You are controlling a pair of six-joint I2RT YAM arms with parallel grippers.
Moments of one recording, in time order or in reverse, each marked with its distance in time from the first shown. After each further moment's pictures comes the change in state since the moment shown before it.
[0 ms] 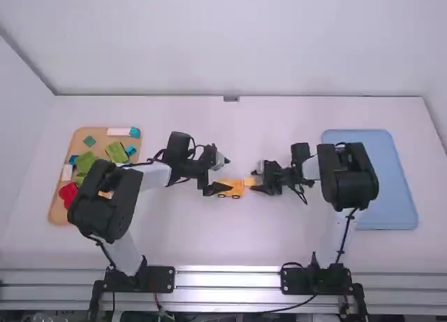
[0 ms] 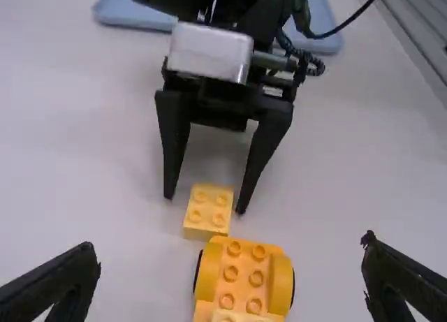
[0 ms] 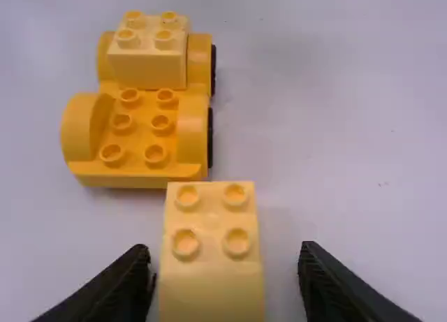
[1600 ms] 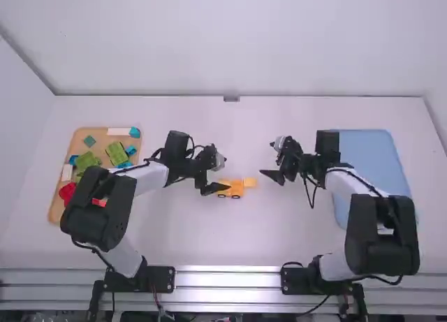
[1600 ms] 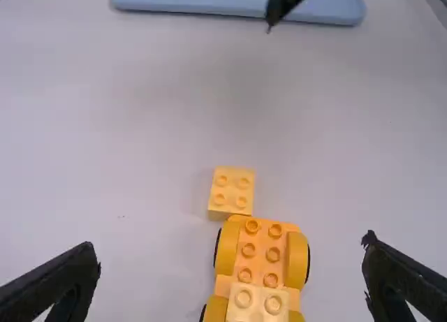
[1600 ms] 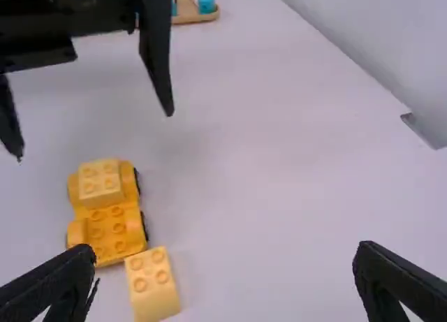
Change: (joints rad) left arm 0.000 -0.067 0.000 -0.095 -0.108 0.078; right arm -0.097 -0.529 -0.116 -0.012 0.067 0.410
